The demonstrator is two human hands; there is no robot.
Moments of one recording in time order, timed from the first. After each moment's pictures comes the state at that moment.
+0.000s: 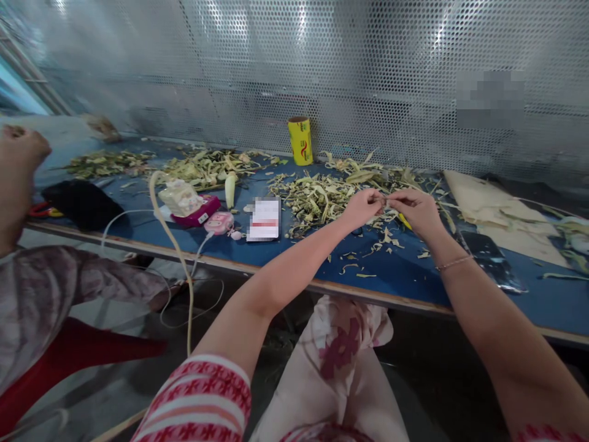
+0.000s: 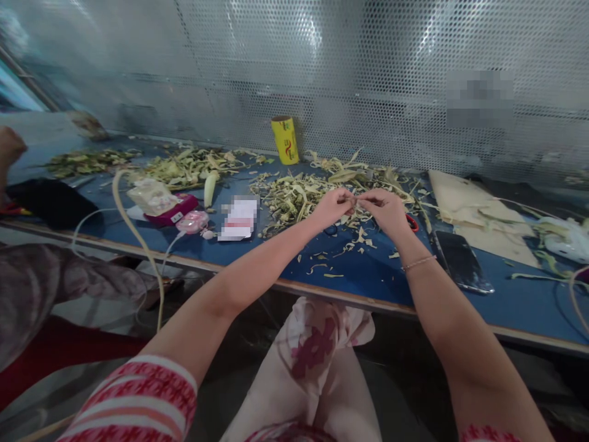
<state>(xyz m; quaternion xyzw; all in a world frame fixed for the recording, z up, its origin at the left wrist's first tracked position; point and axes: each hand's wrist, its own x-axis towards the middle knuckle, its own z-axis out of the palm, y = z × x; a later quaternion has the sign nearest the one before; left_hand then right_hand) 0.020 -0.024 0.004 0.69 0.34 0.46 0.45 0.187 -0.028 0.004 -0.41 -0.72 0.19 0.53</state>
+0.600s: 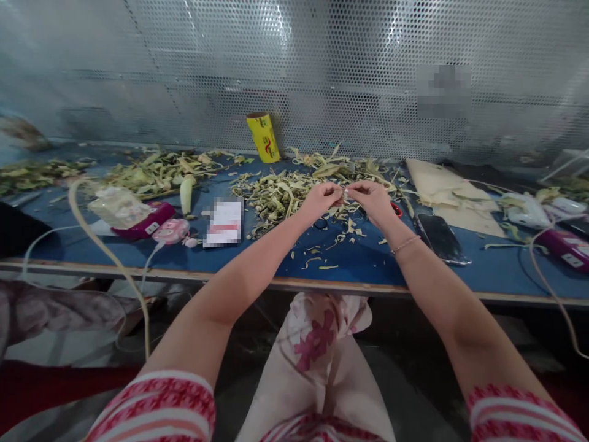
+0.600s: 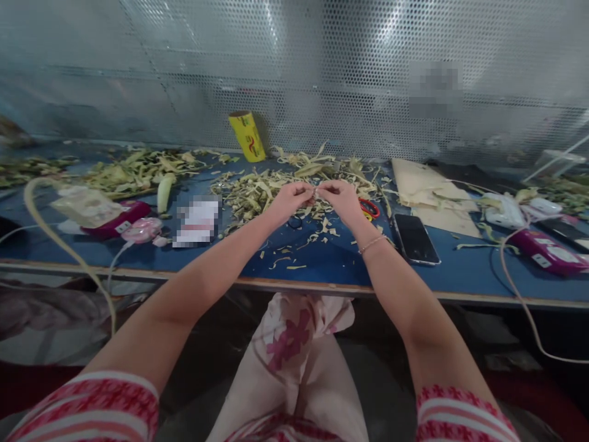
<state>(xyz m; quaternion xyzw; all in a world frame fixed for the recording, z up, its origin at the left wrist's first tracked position) 0.015 -0.025 0.005 0.64 0.32 0.48 0.51 0.175 -0.027 0.001 -0.41 -0.65 0.31 0.56</state>
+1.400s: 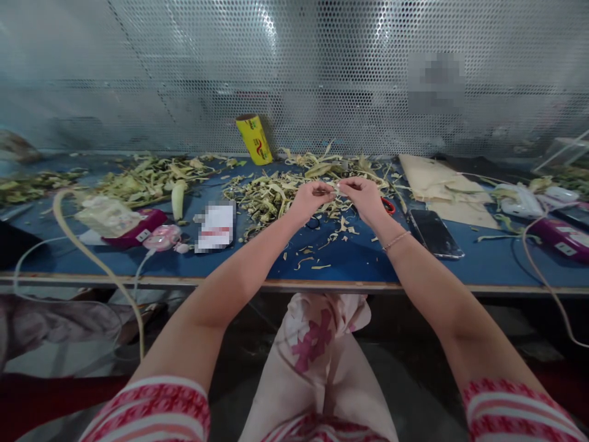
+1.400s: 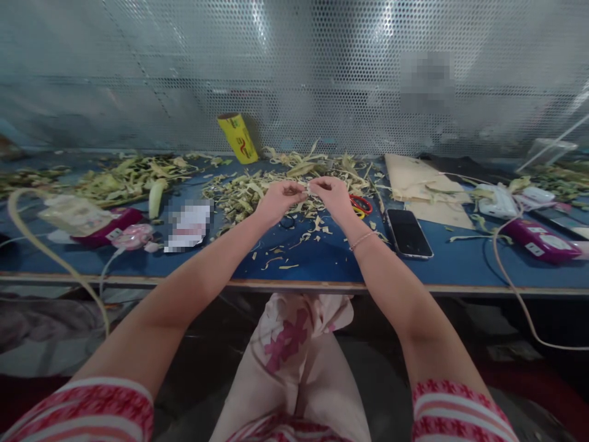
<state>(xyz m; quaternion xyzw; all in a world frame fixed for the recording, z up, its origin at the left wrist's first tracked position) 0.015 -0.020 0.000 0.63 0.33 0.51 0.48 0.170 -0.024 -0.002 -0.43 -0.60 0.33 0.60</state>
